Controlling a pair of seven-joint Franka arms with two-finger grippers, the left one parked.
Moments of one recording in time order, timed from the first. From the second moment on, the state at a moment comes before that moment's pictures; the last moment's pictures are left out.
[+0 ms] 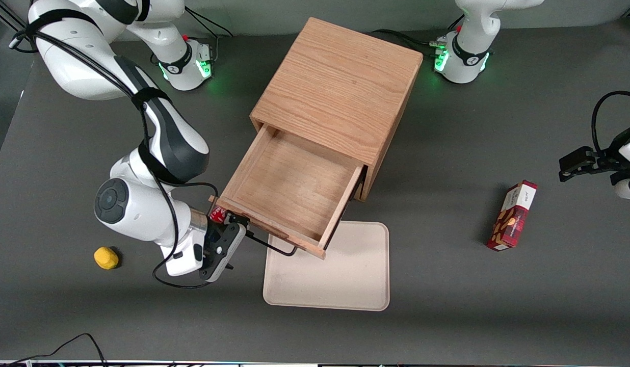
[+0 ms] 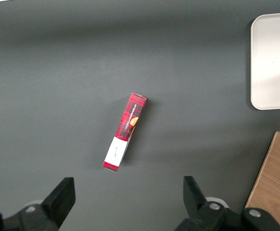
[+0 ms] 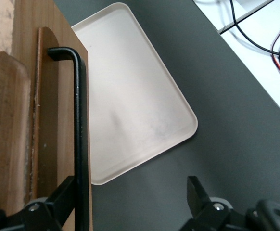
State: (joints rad) arm 0.00 0.74 0.51 -1.20 -0.07 2.08 -0.59
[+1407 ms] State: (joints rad) arm -0.23 0.07 0.26 -1.56 0.11 1.71 -0.14
